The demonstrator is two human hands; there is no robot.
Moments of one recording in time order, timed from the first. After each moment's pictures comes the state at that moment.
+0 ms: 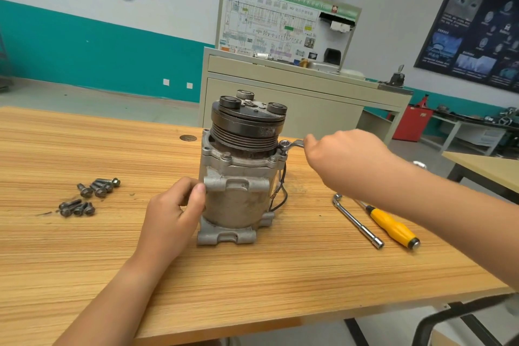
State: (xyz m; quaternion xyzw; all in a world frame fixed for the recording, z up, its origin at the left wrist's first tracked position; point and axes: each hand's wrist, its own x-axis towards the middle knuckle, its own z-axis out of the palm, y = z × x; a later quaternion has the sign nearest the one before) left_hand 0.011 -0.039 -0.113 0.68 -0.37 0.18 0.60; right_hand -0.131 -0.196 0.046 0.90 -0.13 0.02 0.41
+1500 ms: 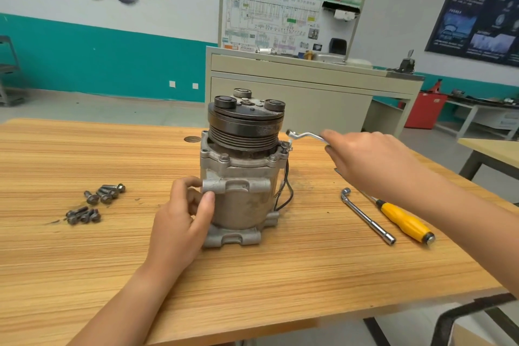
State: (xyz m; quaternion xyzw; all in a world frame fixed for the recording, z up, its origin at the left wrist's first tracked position) left_hand 0.009 -0.045 -0.120 0.71 -0.34 0.18 0.59; right_hand -0.143 -0.245 0.020 0.94 -0.11 0.20 0.25
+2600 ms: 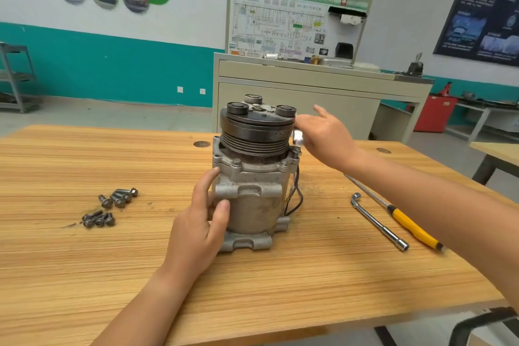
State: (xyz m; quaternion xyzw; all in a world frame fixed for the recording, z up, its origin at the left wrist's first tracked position) left_hand 0.004 -0.043 -0.119 0.69 -0.42 0.19 0.56; right_hand -0.056 -0.267 0.008 0.90 0.05 0.40 0.15
